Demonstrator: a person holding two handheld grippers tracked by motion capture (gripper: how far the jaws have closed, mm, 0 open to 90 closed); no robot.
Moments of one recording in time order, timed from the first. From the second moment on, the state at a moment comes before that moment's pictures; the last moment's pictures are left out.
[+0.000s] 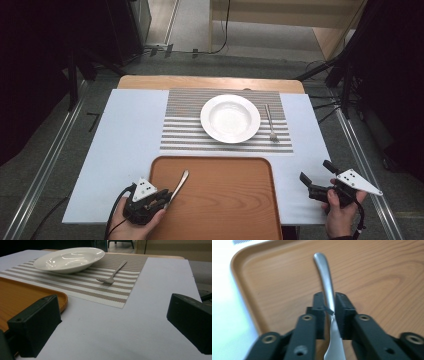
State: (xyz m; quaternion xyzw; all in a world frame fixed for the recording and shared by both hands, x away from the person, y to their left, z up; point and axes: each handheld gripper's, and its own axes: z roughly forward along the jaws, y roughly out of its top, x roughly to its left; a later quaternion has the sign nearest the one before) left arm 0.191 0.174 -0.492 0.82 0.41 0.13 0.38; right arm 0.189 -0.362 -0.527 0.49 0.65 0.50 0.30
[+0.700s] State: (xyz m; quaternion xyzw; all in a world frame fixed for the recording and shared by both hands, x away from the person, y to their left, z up) left arm 0.216 0.165 -0.501 0.84 0.40 0.14 0.34; right arm 0.189 -0.361 -0.527 0.49 0.65 0.50 0.30
